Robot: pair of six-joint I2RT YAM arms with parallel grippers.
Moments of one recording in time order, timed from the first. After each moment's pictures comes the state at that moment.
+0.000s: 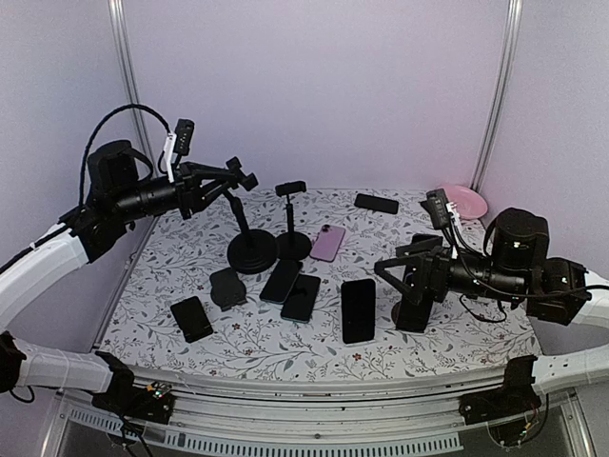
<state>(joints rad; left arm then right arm) -0.47 1.11 1.03 0.03 0.53 -0.12 1.08 0.81 0.78 -0.19 0.04 0.50</state>
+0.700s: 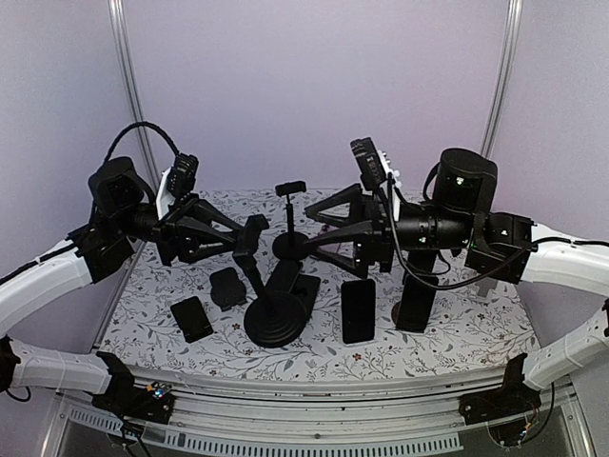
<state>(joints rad) -0.59 1.05 0.89 0.23 1.18 -0.17 1.07 1.26 1.14 0.12 -0.48 0.14</state>
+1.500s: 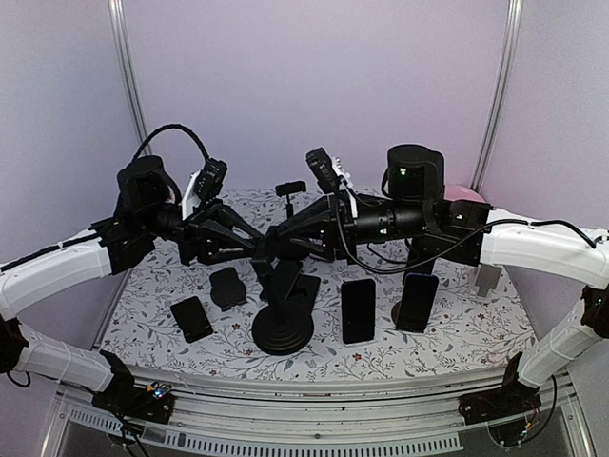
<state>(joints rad) -0.64 1.19 0.93 0.25 1.24 -0.18 1.01 1.48 1.29 0.07 -0.58 0.09</state>
